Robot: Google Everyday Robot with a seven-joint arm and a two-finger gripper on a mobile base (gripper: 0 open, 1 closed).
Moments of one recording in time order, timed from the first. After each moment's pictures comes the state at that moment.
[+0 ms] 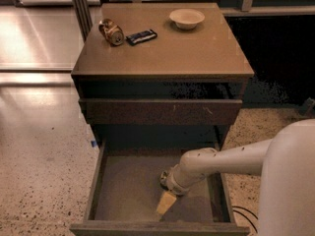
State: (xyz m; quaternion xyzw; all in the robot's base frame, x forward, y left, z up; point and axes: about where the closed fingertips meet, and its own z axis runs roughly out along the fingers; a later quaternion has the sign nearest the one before) arm 0.481 -0.033 0.411 -0.55 0.81 0.16 0.14
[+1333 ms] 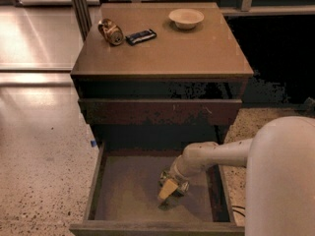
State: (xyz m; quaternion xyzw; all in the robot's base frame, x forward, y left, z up) arm 0.540 -0.052 0.393 -0.51 0.83 0.14 0.17
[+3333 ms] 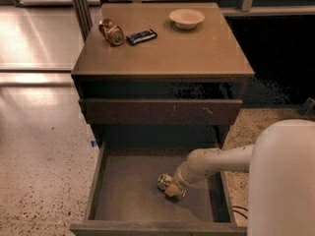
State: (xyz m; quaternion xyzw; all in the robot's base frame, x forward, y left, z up) arm 0.518 -0.067 0.373 -0.49 0.84 0.15 0.15
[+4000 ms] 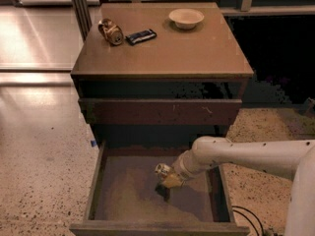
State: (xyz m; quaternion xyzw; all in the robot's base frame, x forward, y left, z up) arm 0.521 -0.052 0.453 -0.51 0.82 0.18 0.18
